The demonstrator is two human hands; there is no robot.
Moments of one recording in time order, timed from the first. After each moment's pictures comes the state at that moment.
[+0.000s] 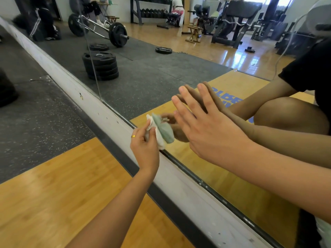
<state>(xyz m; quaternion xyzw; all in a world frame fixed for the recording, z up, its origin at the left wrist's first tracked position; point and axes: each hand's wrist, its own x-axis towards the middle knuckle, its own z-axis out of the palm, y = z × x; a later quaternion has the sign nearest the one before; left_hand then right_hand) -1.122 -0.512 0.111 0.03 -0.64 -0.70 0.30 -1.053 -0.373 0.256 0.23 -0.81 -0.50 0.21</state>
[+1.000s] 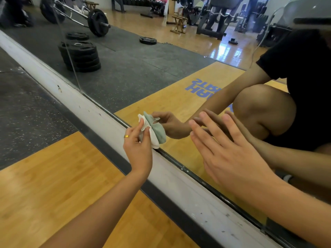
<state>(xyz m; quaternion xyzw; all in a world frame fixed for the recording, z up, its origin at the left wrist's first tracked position) -1.084 -0.489 0.105 0.02 -0.65 -0.71 0.25 -0.961 -0.310 0.218 0.21 -0.88 -0.35 0.25</state>
